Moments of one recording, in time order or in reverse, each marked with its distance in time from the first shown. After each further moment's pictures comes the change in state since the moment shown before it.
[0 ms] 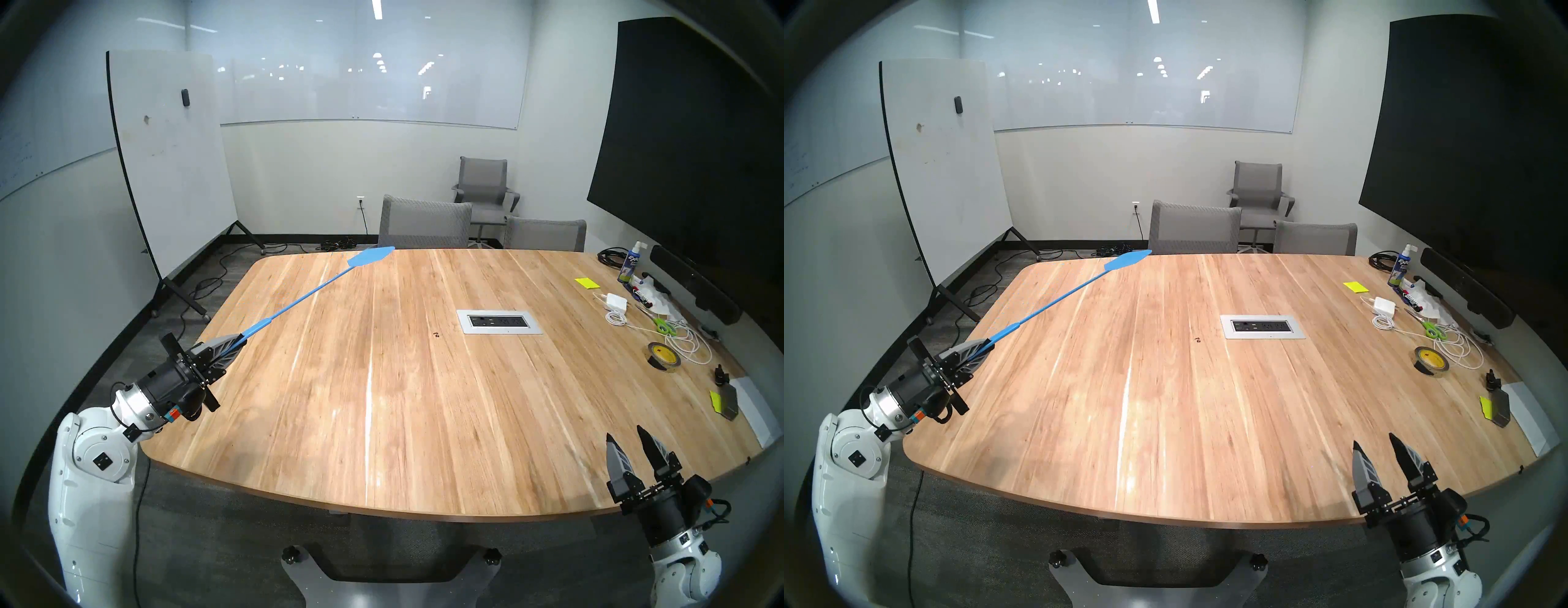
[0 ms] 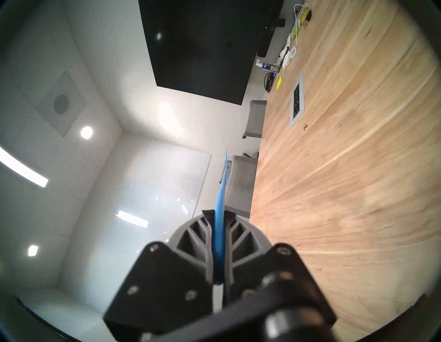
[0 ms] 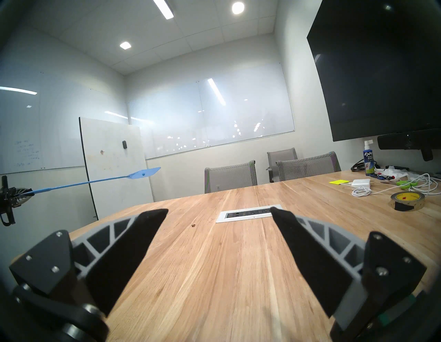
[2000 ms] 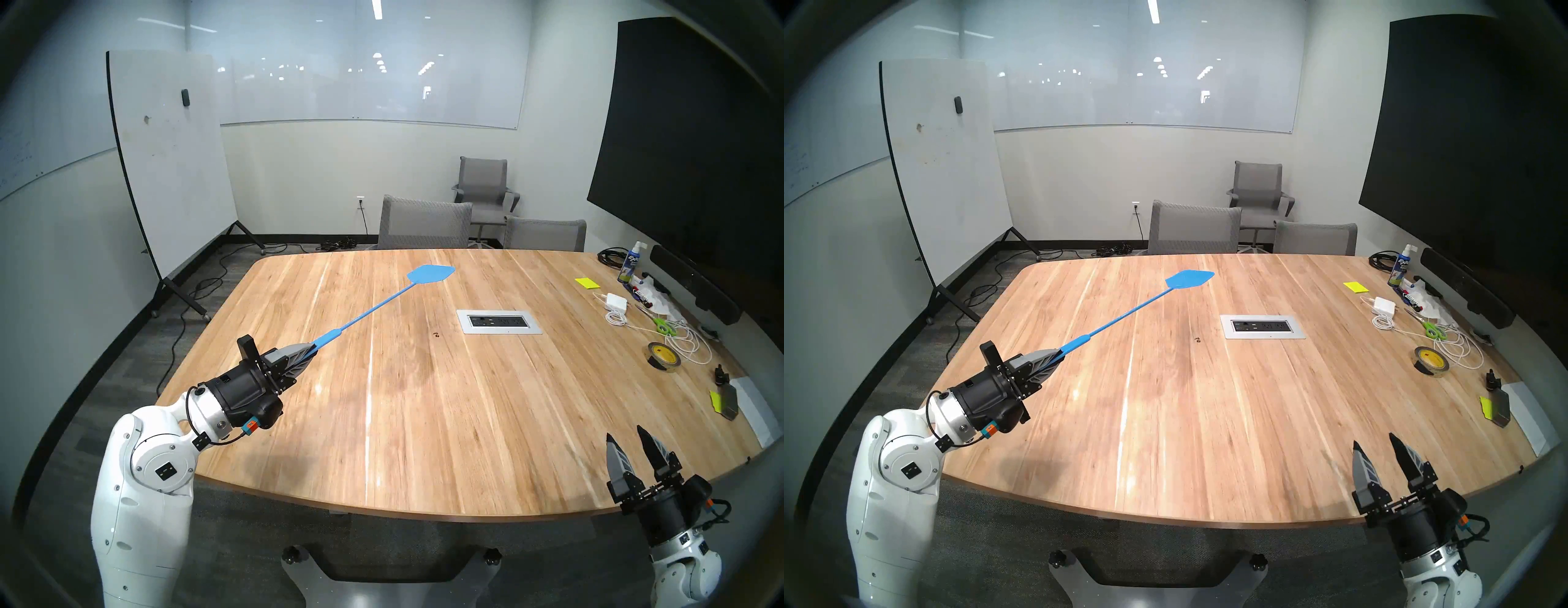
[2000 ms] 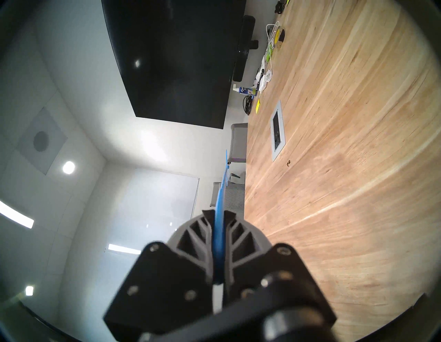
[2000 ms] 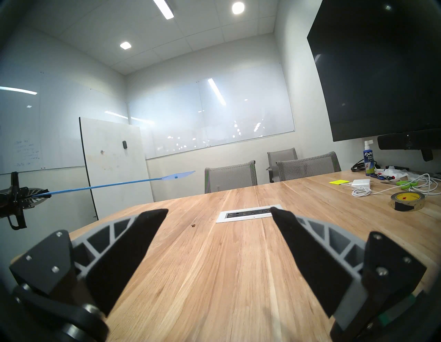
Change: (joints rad) left arm -0.030 -0.140 0.202 -0.147 0.273 0.055 0.001; right arm 0.003 -0.004 0.003 0.000 -0.002 0.003 0.004
